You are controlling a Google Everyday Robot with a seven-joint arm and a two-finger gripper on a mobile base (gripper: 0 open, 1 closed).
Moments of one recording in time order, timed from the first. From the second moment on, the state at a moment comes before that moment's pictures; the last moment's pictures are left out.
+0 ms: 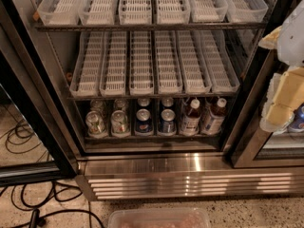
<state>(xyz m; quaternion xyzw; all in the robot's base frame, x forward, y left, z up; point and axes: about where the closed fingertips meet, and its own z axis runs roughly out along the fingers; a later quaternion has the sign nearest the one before) 0.438 -0.217 0.976 -0.60 0.78 -0.03 0.16</state>
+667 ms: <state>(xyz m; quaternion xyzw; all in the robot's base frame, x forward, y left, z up) 0.431 -0.212 0.957 -0.61 0.78 -0.03 0.15</state>
